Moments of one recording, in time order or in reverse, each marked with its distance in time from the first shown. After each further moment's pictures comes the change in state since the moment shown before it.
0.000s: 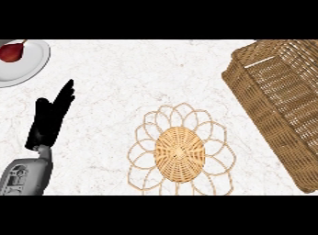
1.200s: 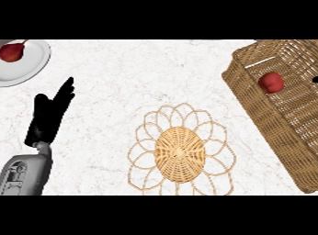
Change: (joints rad) left arm -0.026 0.002 0.018 0.021 0.002 -0.022 0.003; right arm 0.143 0.042 -0.097 0.506 0.011 -0.228 -0.469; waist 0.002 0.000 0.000
